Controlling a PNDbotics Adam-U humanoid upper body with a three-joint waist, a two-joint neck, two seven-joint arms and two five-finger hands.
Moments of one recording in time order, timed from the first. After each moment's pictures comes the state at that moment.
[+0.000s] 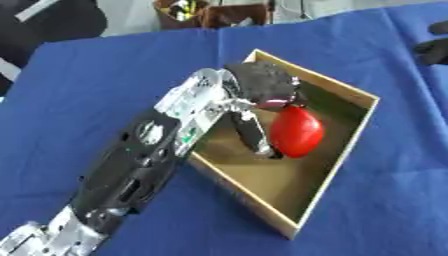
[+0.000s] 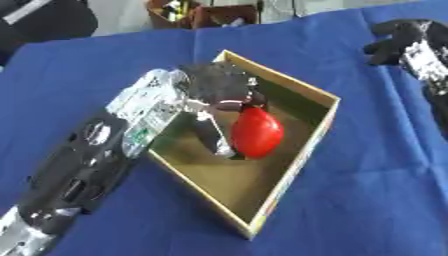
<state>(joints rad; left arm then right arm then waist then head) -0.98 0.18 -0.42 -1.36 -1.10 -0.43 -0.59 -0.48 -0.20 -0.09 -1.98 0.17 0.13 0.34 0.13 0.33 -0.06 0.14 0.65</state>
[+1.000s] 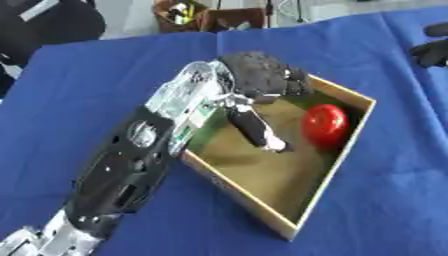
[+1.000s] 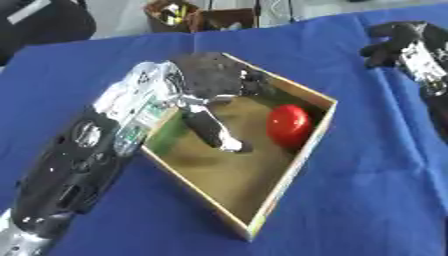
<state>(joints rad) -0.95 0.20 -0.34 -1.52 -1.19 -0.36 -0.66 -0.47 -0.19 -0.09 -1.98 0.17 0.14 0.34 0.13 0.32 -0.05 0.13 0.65</state>
